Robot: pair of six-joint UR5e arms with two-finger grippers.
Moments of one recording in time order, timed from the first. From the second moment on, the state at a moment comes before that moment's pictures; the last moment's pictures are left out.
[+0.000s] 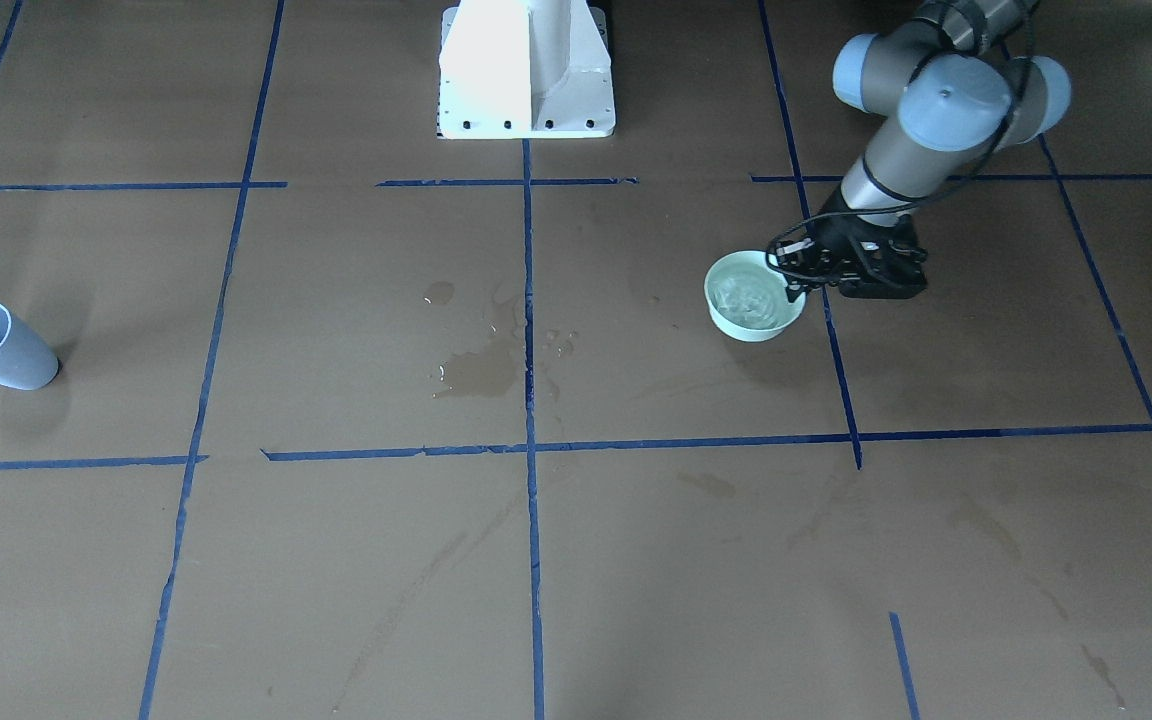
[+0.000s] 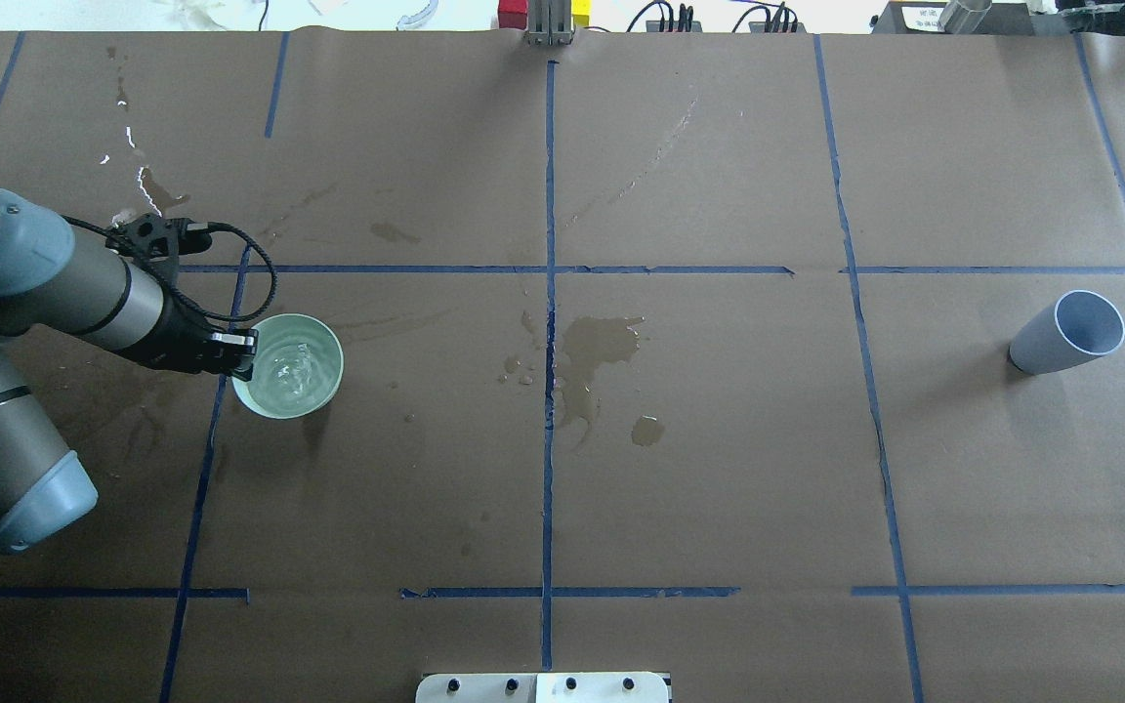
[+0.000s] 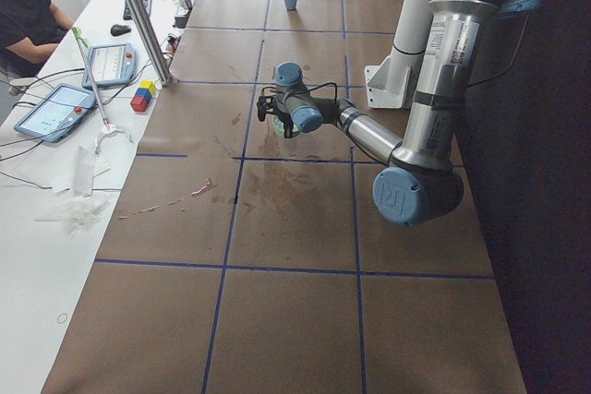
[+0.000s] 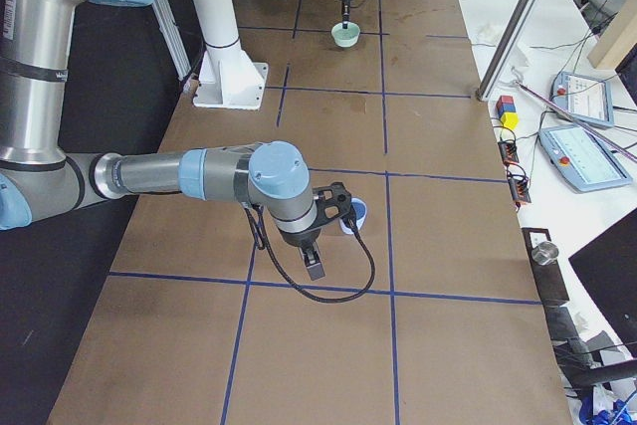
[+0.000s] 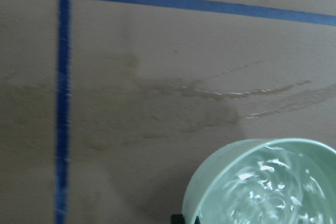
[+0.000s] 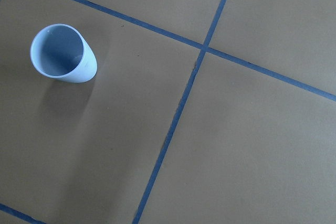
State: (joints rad) left arm -0.77 -1.72 -1.81 -1.99 -2.13 -1.09; right arm 1.78 -1.84 1.99 -1.73 2.38 -0.52
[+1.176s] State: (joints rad) left arm -1.06 -1.55 -1.61 -2.08 -2.42 -0.68; right arm 1.77 -1.85 1.99 -1.73 2.38 -0.53
